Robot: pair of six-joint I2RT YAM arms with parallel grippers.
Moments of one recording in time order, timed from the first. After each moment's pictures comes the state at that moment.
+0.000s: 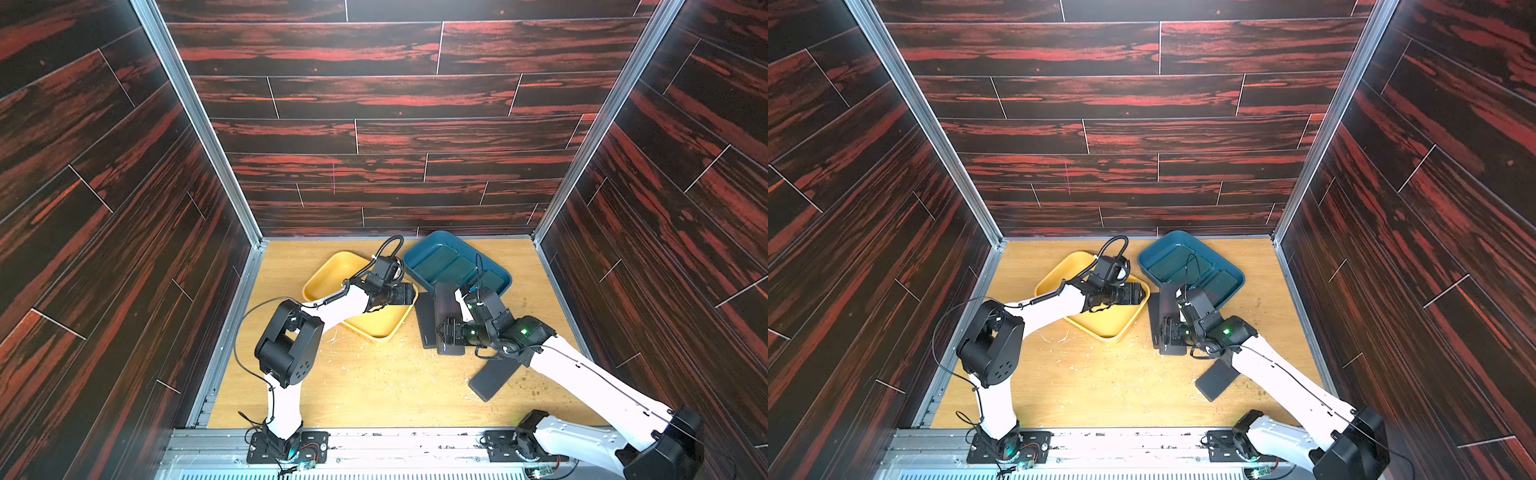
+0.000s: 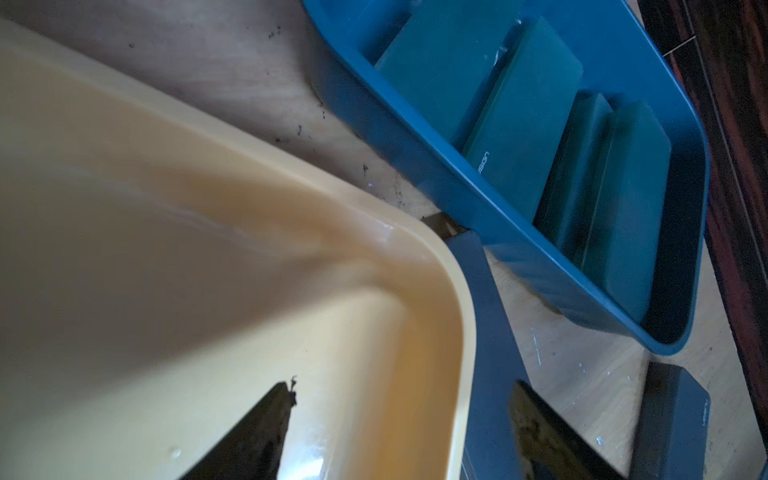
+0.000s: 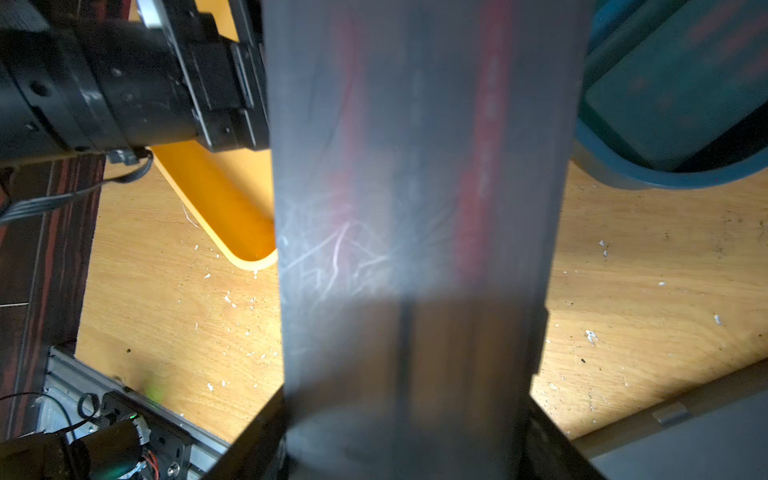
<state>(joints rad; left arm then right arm) -0.57 1.92 1.36 -0.24 0.16 -0.50 0.69 1.13 0.95 -0.72 -0.02 0.61</state>
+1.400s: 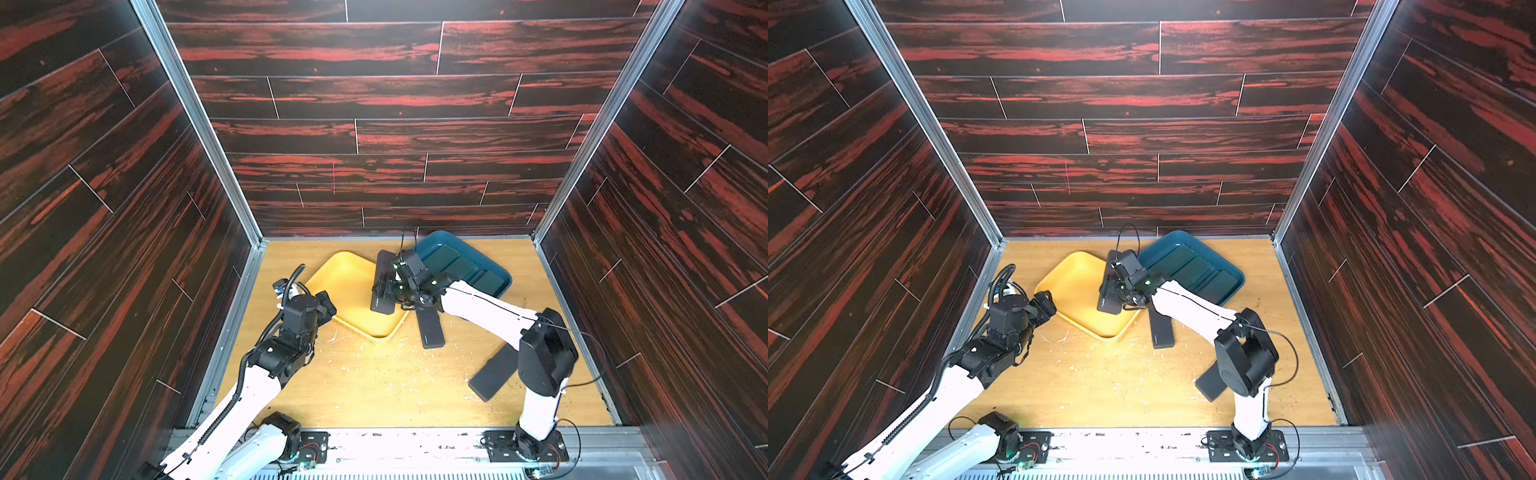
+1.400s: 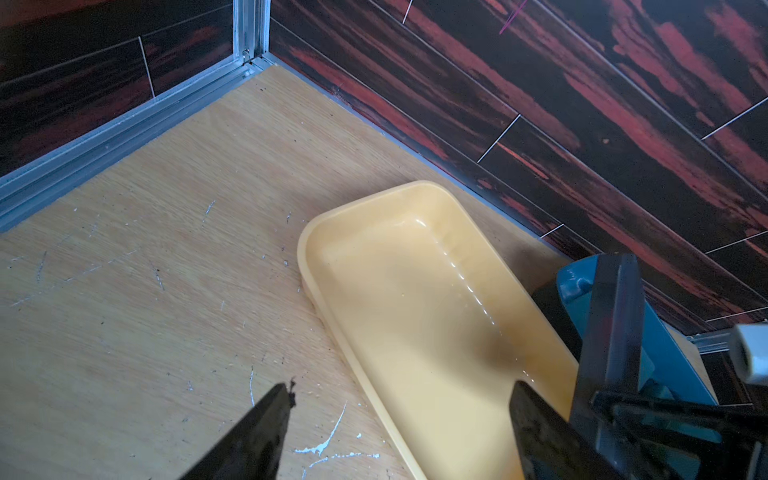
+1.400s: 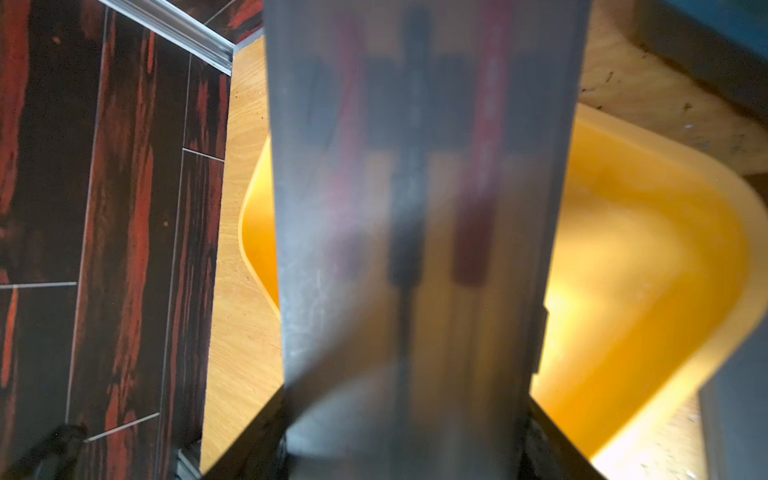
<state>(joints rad) -0.39 0.89 0.71 -0.34 -0.40 -0.75 0.80 1.90 1.56 -0.44 -0.05 0.86</state>
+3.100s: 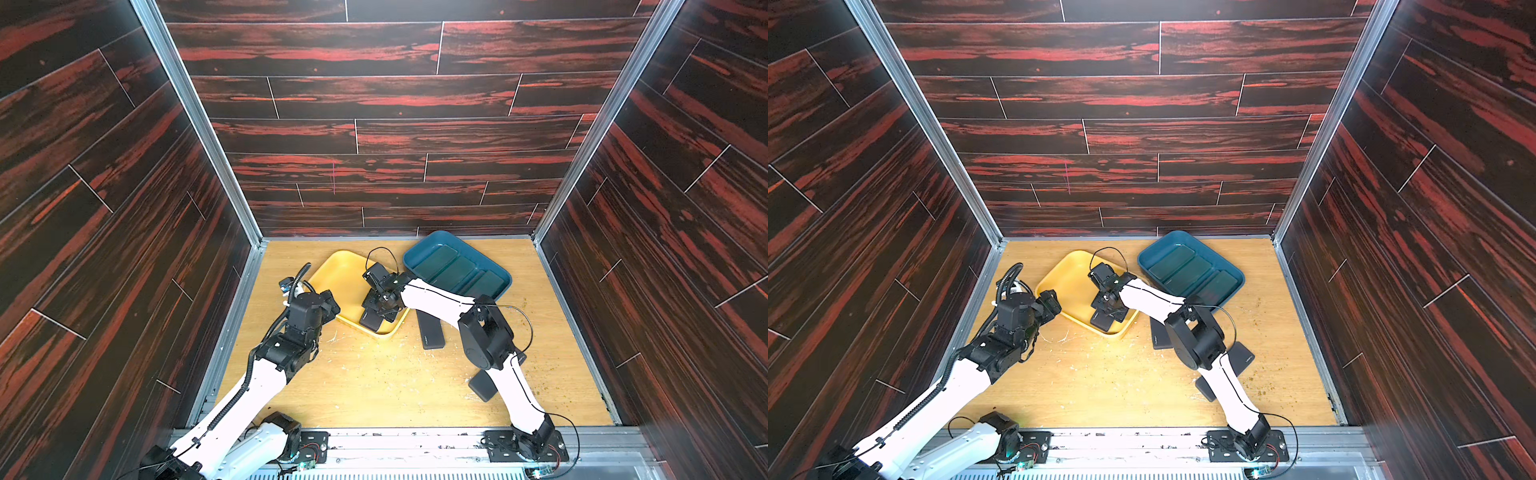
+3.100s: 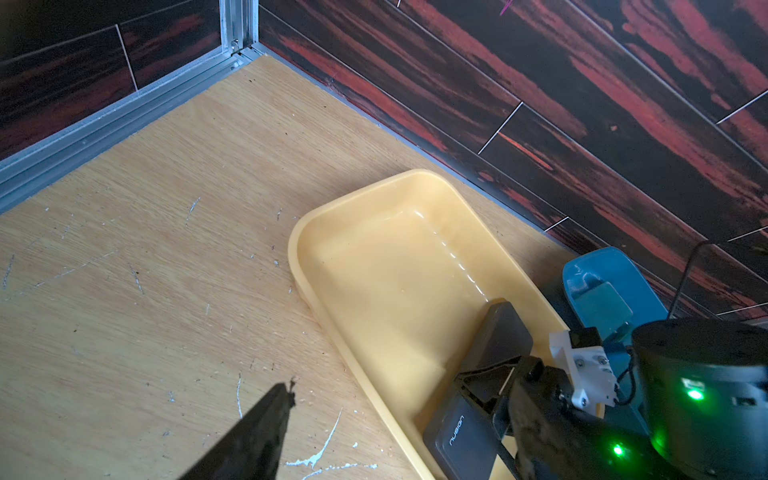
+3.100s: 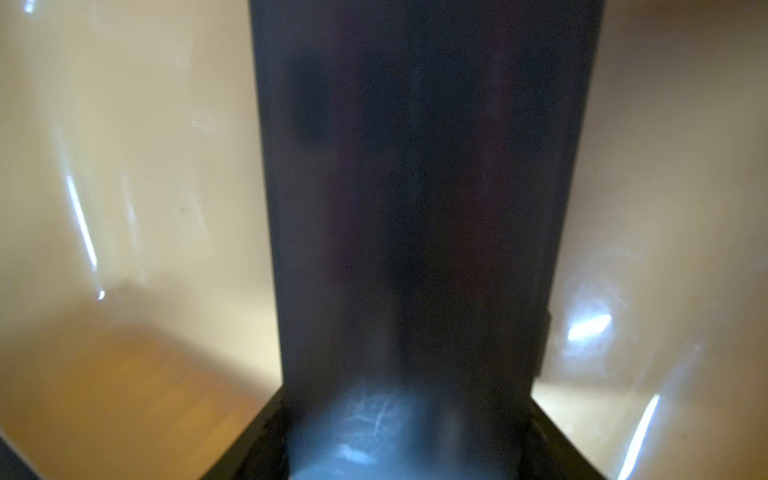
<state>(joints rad) -0.39 0.96 0.70 -0.26 -0.39 -0.74 0.84 2.33 1.93 -0.74 0.01 1.20</state>
